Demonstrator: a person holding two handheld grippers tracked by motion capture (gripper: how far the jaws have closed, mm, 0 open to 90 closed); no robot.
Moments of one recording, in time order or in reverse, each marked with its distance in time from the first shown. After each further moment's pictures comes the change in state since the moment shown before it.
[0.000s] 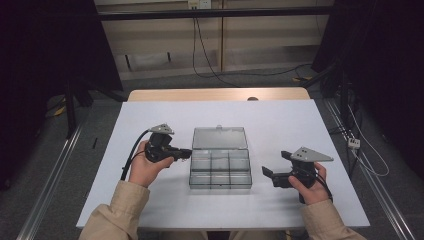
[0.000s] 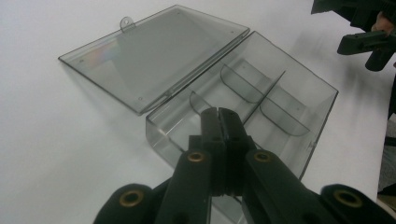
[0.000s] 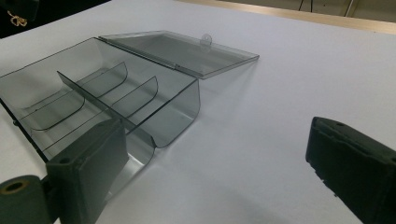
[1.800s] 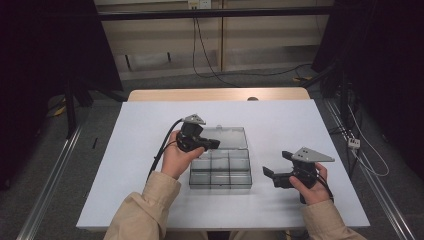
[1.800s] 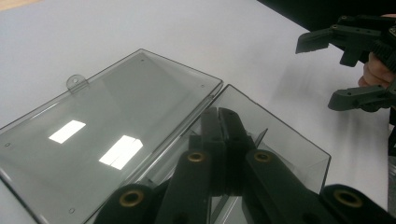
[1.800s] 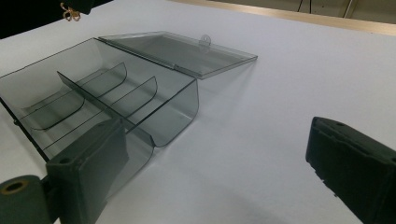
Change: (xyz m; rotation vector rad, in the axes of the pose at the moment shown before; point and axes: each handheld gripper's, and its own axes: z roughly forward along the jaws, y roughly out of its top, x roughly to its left) left arm -0.026 0.047 0.060 -0.025 -0.037 0.041; right arm -0.001 -0.001 -0.002 -0.005 -0.002 0.001
